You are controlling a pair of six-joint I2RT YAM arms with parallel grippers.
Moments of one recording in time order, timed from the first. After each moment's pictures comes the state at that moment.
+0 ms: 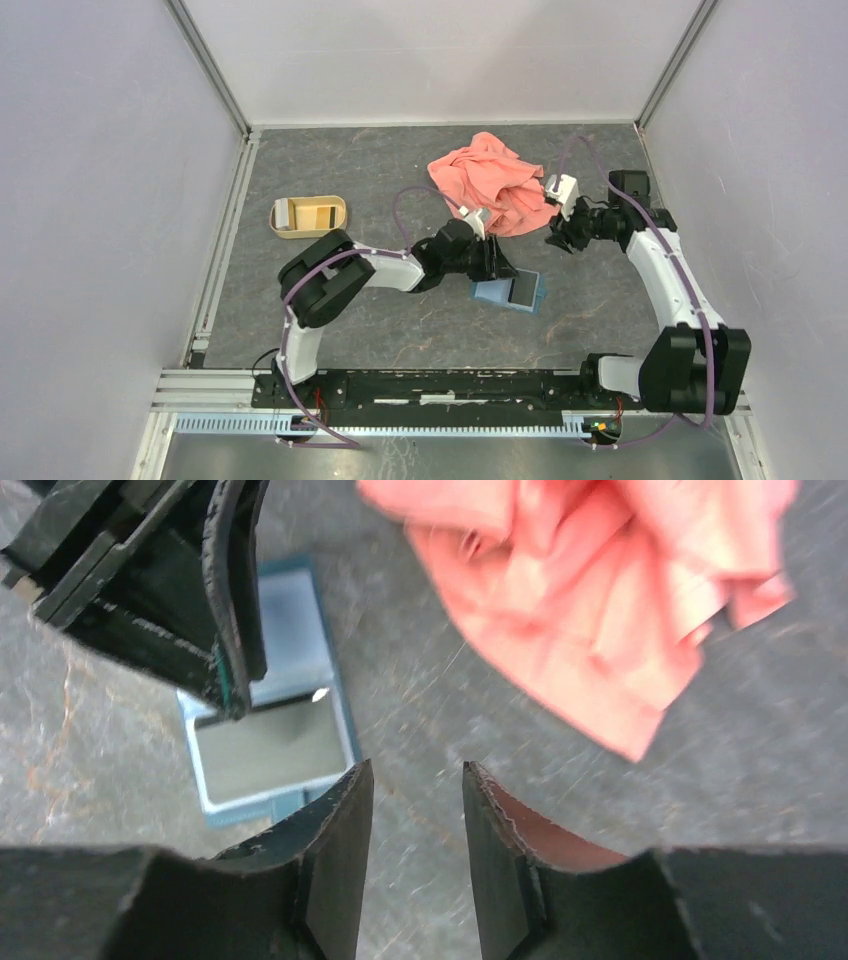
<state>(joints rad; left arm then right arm) -0.92 2.03 1.04 0.52 0.32 -0.96 -0.05 1.29 0.98 -0.73 -0.70 -0.95</state>
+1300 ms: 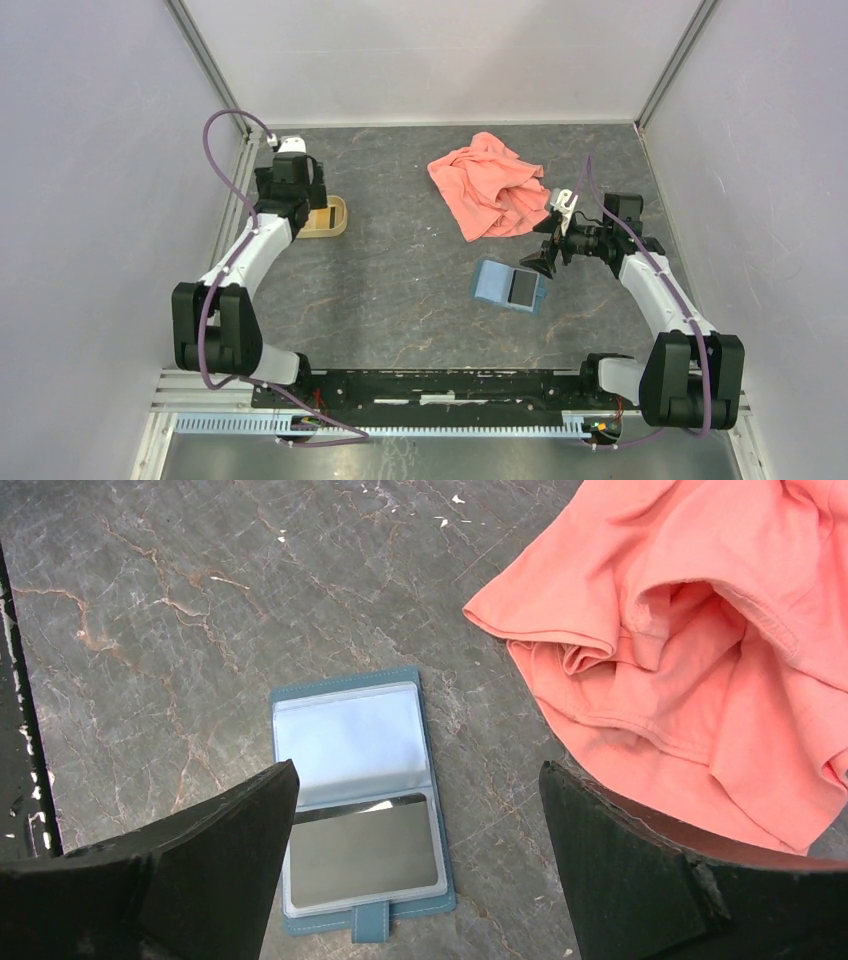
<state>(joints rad) -0.12 1.42 1.04 -0.25 -0.45 -0.08 -0.05 1.20 0.74 -0.37 -1.04 -0.75</state>
